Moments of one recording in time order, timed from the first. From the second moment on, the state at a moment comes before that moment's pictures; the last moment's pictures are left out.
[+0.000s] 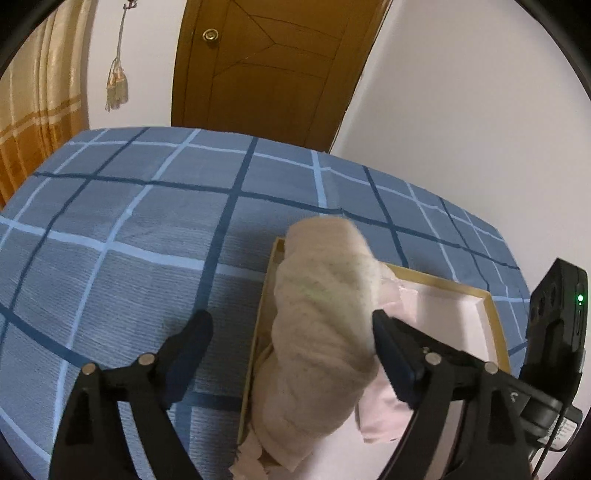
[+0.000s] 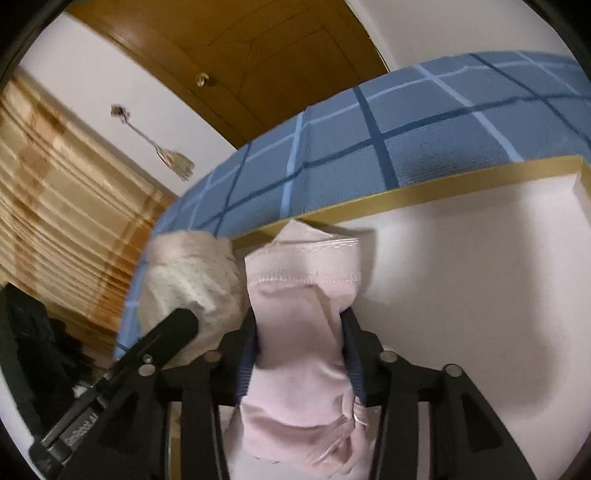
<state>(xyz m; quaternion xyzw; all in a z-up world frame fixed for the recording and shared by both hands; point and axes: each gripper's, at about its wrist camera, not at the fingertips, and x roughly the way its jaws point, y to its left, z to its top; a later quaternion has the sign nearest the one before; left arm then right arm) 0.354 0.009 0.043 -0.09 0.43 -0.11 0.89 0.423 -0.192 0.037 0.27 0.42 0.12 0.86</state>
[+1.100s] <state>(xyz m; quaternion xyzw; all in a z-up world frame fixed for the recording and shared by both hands) 0.151 0.002 0.057 0.01 0.39 -0.12 0.91 0.198 -0.193 0.076 0.23 0.33 0.10 0.91</state>
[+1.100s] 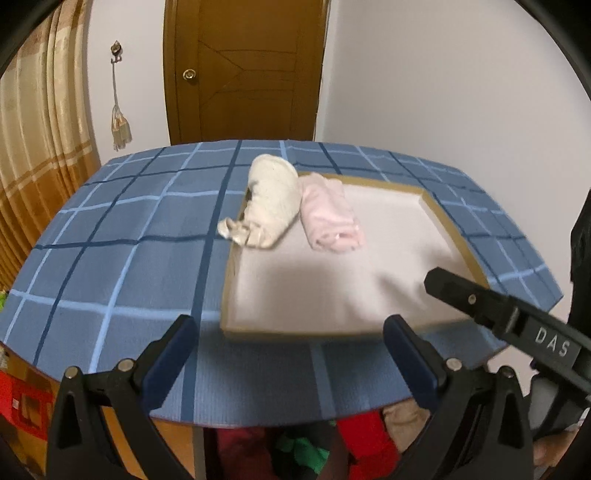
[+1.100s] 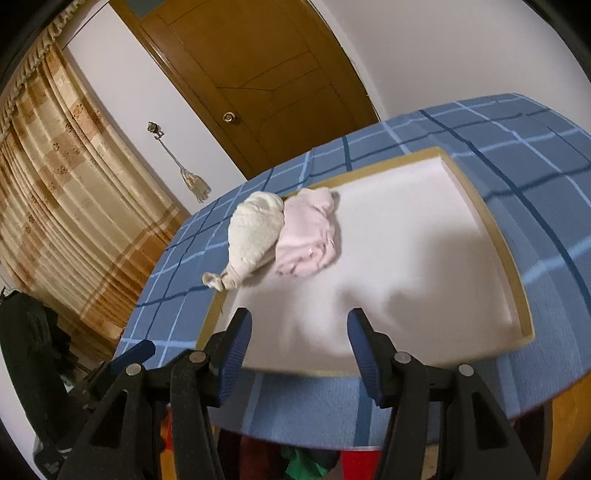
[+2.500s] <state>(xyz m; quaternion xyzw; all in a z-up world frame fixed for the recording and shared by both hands) 0.046 0.036 -0.037 0.03 0.45 -0.12 0.89 0.067 -0.195 -0.008 0.18 0.34 0.09 0.92</state>
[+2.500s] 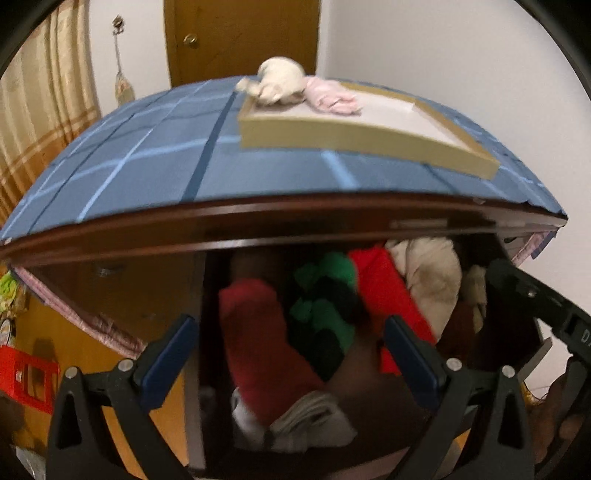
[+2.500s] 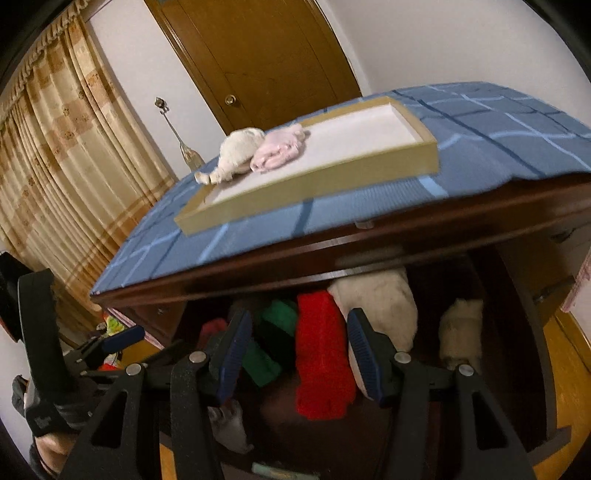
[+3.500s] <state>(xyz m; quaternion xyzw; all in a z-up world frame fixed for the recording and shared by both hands) 0.060 0.030 -0.110 0.00 0.56 -0.09 0.83 0.053 -0.208 -0.045 0.18 0.37 0.10 0.90</state>
